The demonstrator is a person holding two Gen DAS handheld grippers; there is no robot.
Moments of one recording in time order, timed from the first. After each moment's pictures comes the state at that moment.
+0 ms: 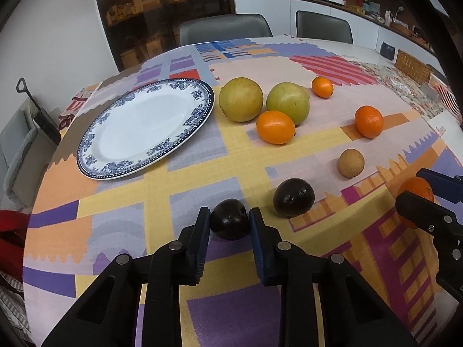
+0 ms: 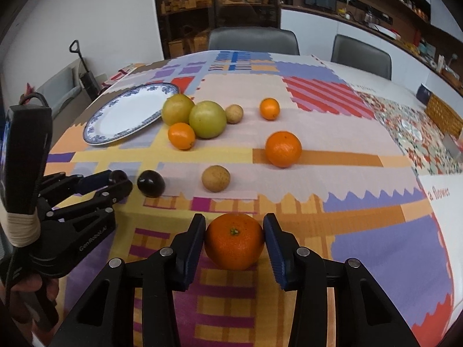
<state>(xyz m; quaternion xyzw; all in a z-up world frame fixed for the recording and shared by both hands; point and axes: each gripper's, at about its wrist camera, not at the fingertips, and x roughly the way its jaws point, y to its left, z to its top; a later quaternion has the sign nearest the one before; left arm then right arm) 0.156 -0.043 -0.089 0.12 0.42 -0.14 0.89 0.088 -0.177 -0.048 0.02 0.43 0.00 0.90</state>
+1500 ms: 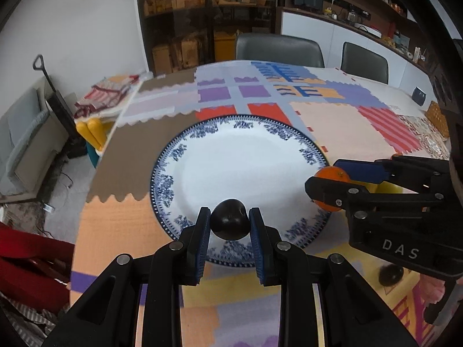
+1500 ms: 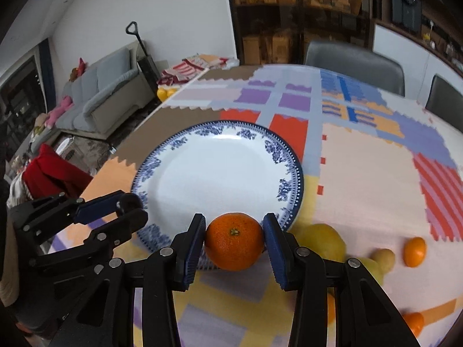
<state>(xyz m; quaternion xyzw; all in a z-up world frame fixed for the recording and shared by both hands) 0.269 0.071 -0.049 0.05 0.43 -0.11 0.90 0.280 -0.057 -0.031 0.00 0.44 0.16 0.88</state>
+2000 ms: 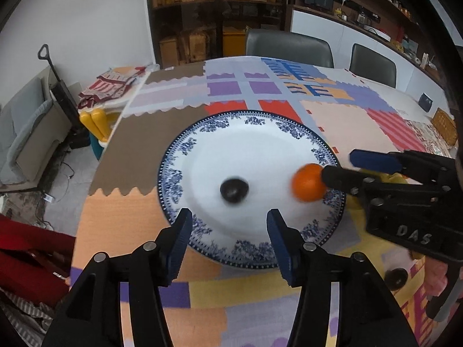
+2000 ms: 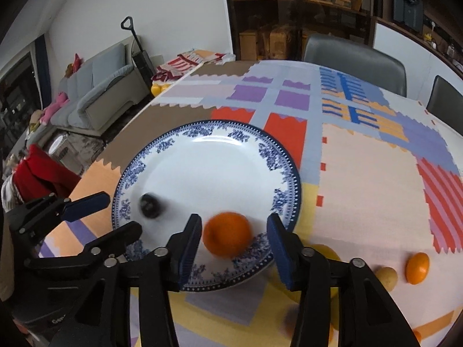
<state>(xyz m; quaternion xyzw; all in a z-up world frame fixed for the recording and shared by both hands) 0.272 0.077 -0.049 0.04 0.43 -0.09 0.90 0.296 -0.058 -0.036 -0.01 0.44 0.15 0.89</state>
